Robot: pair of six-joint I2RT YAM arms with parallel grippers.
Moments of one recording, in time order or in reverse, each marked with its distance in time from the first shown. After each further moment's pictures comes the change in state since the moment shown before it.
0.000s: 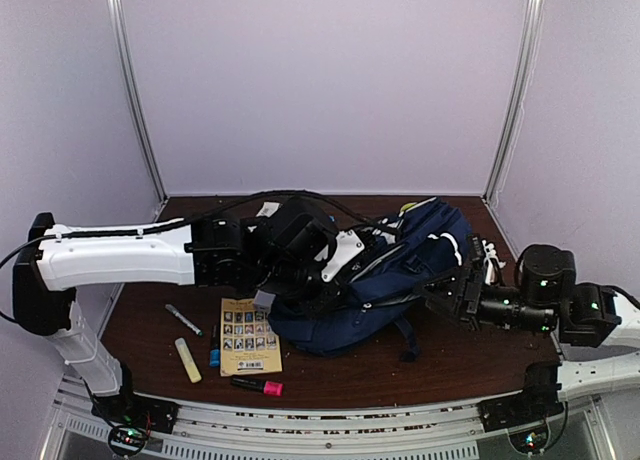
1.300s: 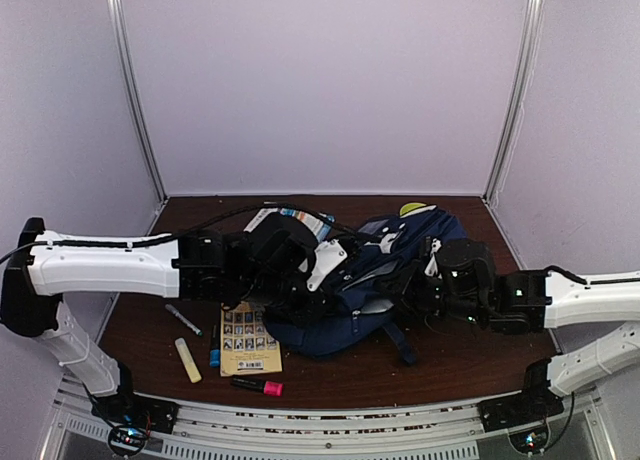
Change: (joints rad) left arm 0.012 -0.092 -0.192 0.142 0.045 -0.049; right arm -0.019 0.493 0.112 0.239 0.165 0.177
